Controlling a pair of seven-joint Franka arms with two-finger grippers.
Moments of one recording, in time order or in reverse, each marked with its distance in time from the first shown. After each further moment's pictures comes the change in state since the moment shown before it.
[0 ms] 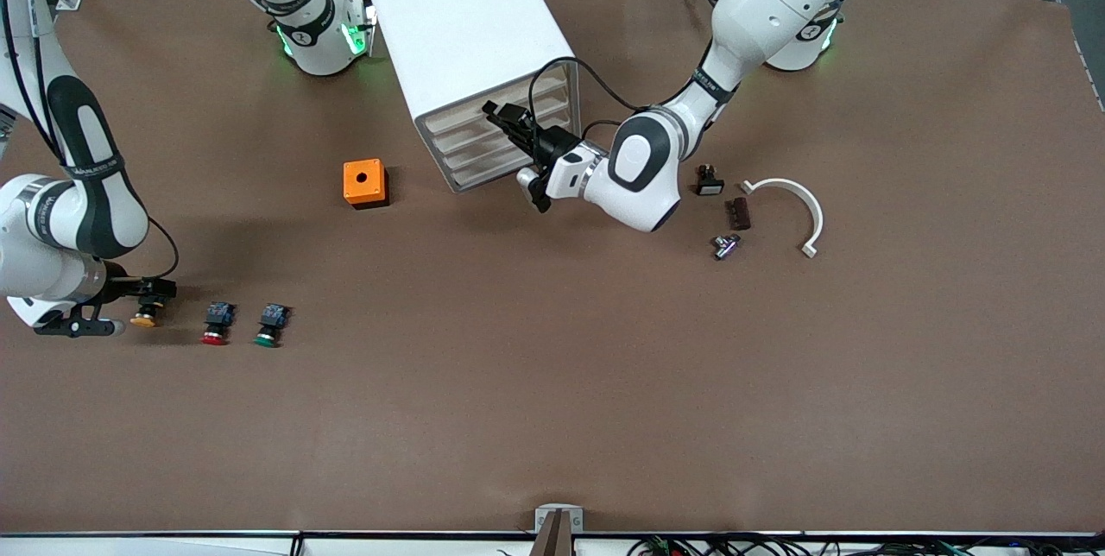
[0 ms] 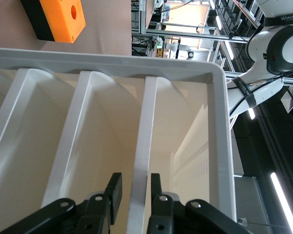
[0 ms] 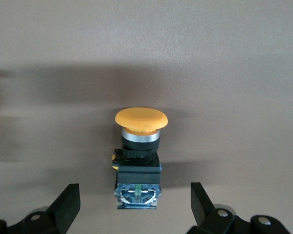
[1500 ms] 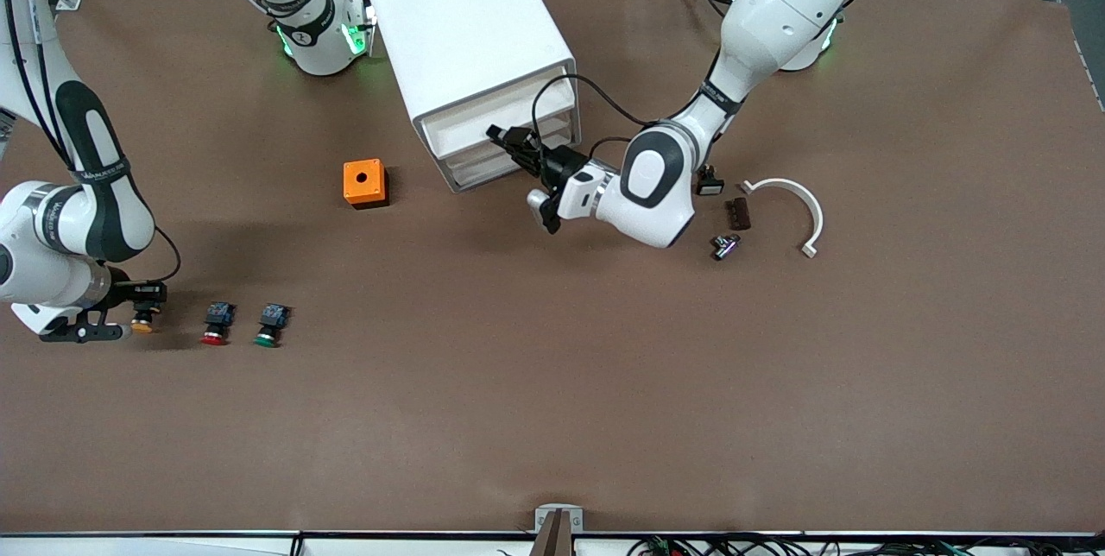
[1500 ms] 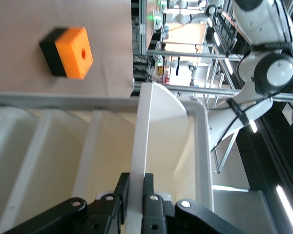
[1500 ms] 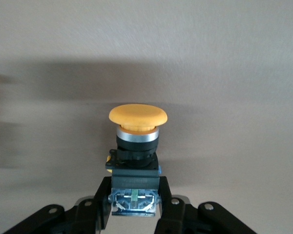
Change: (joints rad) left arm 0.033 0.020 0.046 0.066 -0.005 0.007 -0.003; right arm 0.008 0.007 0.022 0.044 -0.030 -0.029 -0.001
